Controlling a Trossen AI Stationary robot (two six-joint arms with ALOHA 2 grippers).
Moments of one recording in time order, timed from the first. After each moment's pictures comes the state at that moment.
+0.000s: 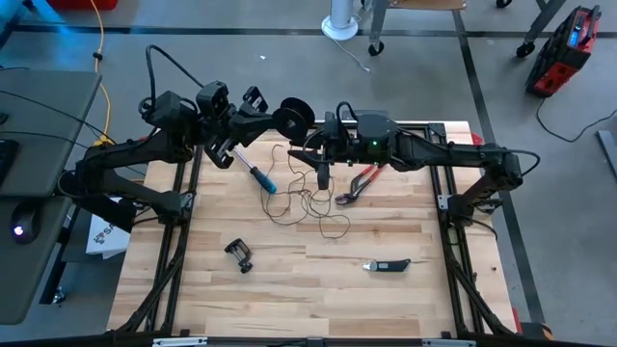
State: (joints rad) left arm 0.17 1.22 1.33 0.46 0.30 -0.44; right arm -0.07 1.58 1.54 -0.01 0.01 0.09
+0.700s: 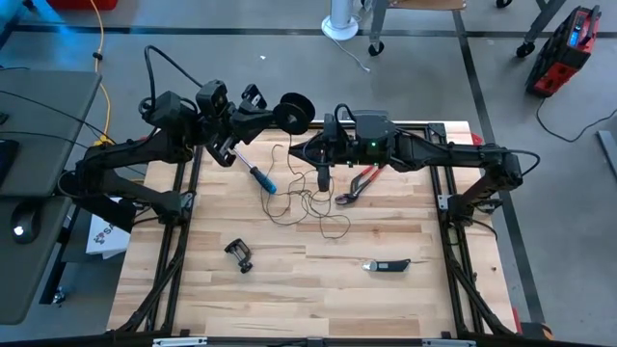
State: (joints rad) left arm 0.17 1.22 1.33 0.46 0.25 -0.42; right arm -0.07 1.58 1.54 -0.04 0.00 0.08
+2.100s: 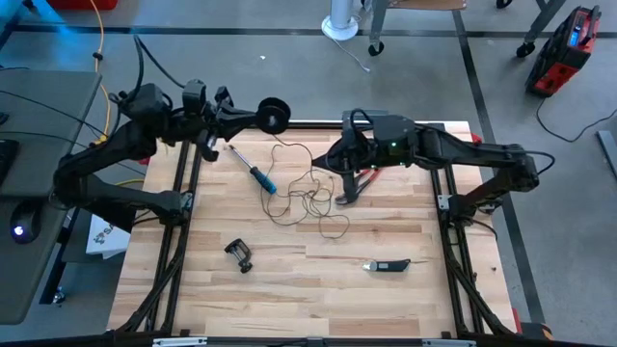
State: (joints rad) left arm 0.27 1.02 1.33 -0.10 0.20 -0.36; right arm -0.05 1.44 1.54 -0.35 -0.06 0.07
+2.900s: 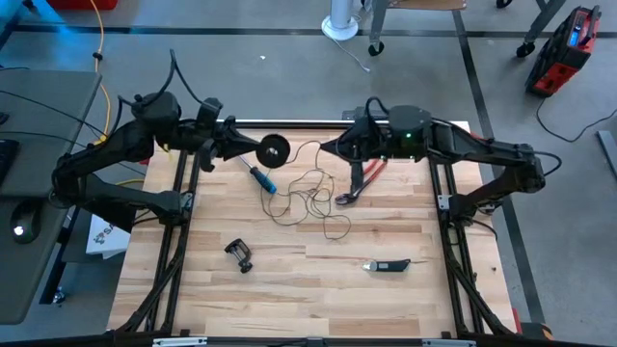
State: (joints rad) left arm 0.23 1.01 1.33 -0.36 0.31 -0.63; right arm -0.09 1.38 1.54 -0.35 0.01 0.02
